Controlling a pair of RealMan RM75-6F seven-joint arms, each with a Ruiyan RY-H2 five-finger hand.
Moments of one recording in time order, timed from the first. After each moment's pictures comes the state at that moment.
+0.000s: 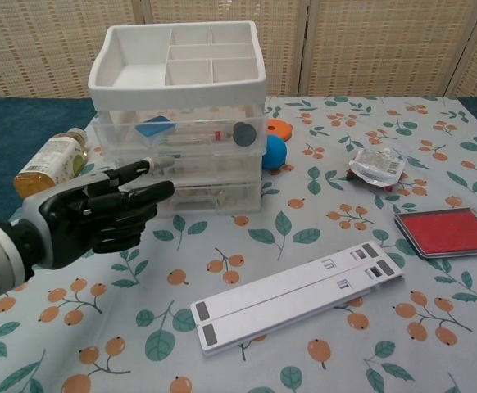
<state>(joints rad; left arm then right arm) -0.42 -1.63 -0.21 -1.76 1.17 0.94 -0.57 0.02 -1.07 0.06 -1.61 -1.61 1.62 0.19</state>
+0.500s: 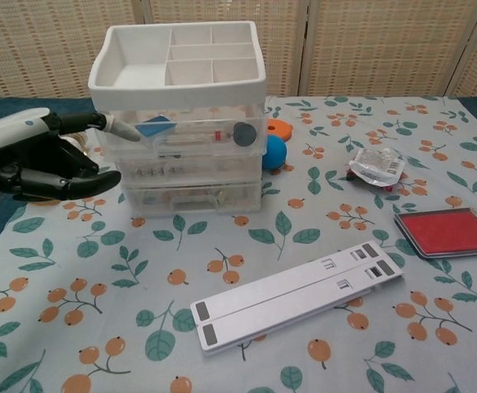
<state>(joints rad) -0.40 -1.46 -0.14 -1.81 1.40 1.16 -0.17 0.02 -1.04 0.06 -1.64 -1.62 1.63 0.16</state>
